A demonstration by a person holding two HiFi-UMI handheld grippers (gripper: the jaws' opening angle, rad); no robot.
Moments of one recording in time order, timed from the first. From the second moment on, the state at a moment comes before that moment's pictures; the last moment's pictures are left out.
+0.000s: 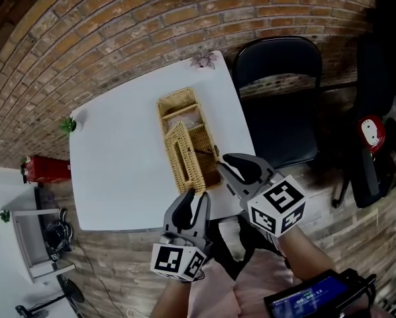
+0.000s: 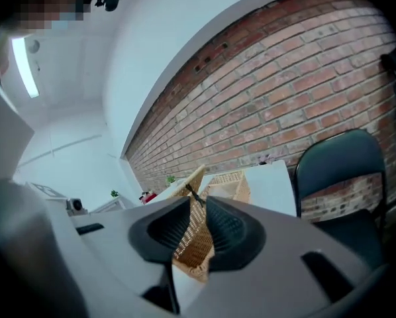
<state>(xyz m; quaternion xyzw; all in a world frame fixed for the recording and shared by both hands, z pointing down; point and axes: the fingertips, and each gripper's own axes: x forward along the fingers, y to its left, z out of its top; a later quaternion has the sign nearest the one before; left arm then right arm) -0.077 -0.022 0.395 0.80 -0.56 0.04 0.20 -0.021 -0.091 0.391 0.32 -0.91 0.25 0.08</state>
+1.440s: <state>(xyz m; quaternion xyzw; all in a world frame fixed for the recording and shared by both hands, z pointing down) -0.075 -0.062 0.330 0.79 -0.59 -0.03 0.16 0.001 -0.095 0.350 0.35 -0.92 0.13 0.12</state>
